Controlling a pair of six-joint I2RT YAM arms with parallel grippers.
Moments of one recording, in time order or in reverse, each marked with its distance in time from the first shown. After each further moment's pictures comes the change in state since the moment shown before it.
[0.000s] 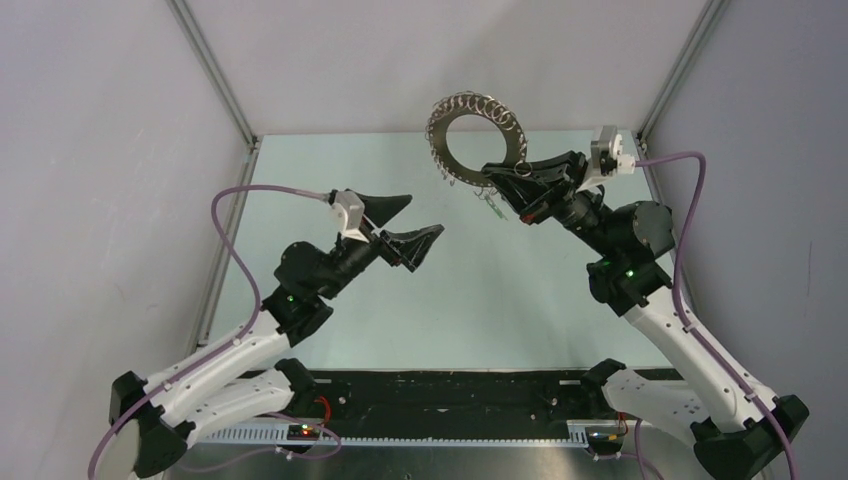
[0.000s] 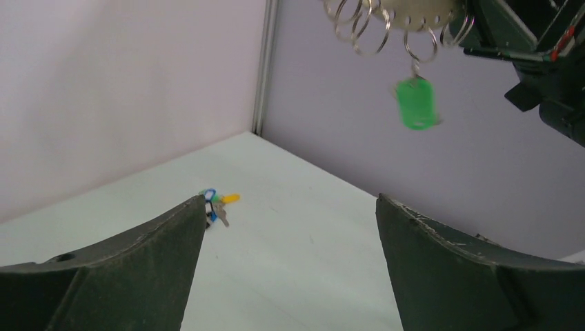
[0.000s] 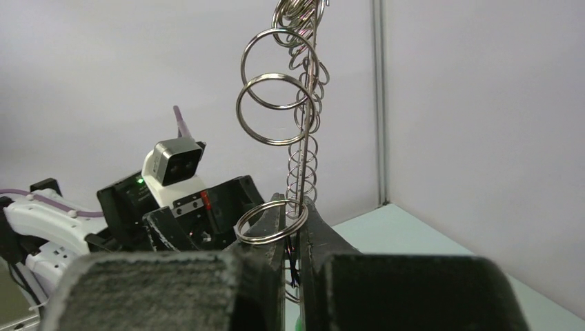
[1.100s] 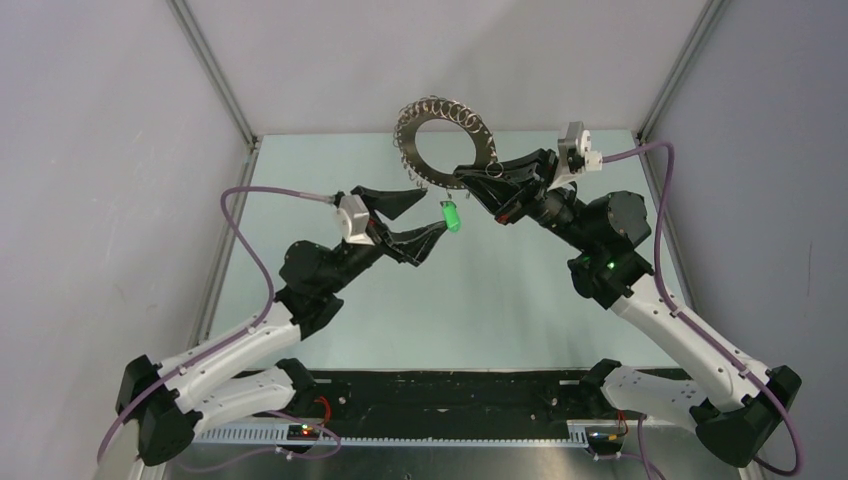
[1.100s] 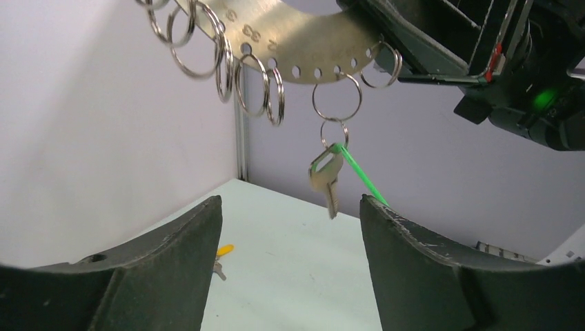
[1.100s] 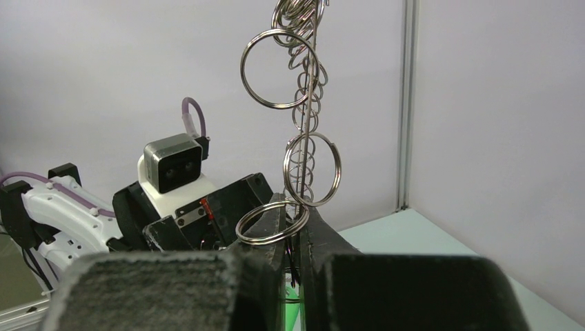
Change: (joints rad) left arm 0.000 0.116 0.013 0.265 0.126 0.092; right arm 0.142 0.098 0.070 0.000 0.042 -0.073
